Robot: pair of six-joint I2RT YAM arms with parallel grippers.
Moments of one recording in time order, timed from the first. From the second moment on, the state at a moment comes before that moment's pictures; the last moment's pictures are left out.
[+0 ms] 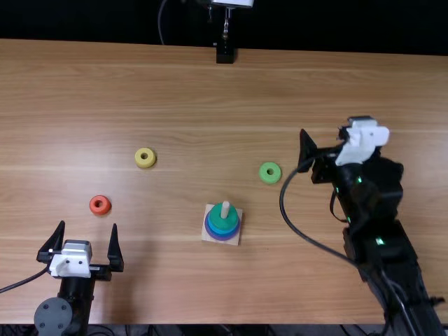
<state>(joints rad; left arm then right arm) -0.05 0.01 0.02 -0.06 -0.01 0.00 0.16 1.26 0.91 0.07 -0.01 0.04</state>
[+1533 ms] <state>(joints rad) -0.05 0.01 0.02 -0.06 -0.02 0.00 0.33 1.95 1.32 -0.51 -0.01 -0.05</state>
